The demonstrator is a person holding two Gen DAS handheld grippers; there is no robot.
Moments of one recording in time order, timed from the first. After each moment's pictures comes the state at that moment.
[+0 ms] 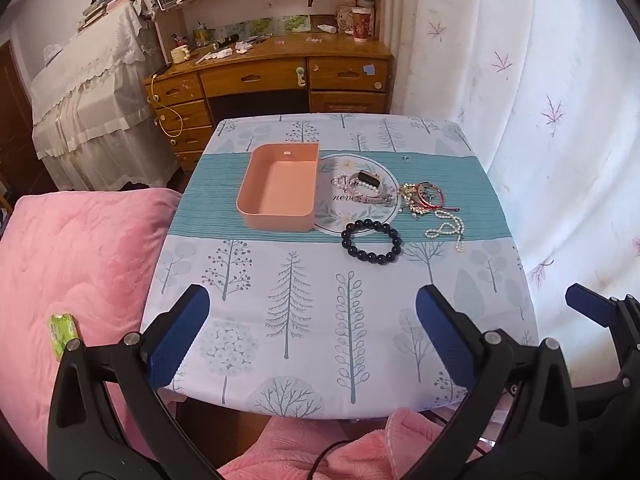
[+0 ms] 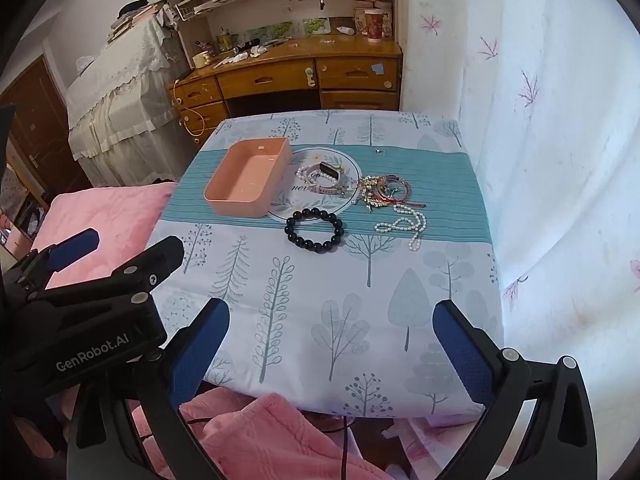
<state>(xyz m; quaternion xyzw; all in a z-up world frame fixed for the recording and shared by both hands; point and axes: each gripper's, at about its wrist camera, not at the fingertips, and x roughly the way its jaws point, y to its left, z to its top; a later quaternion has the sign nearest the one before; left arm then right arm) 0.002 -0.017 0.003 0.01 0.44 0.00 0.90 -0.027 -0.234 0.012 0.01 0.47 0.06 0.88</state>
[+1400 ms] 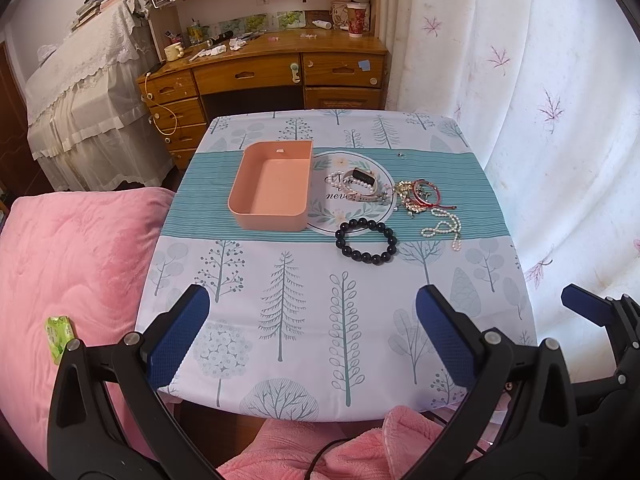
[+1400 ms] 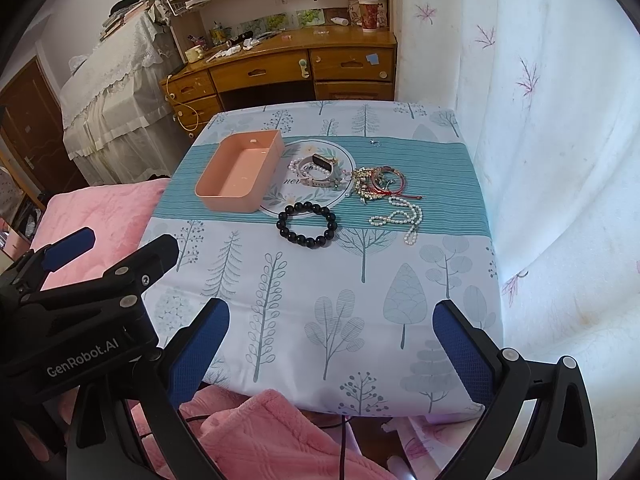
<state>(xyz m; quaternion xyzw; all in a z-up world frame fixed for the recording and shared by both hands) 0.008 -0.025 -0.005 0.01 0.44 0.00 0.90 -0.028 -0.240 0.002 0.01 0.48 0.05 0.88</state>
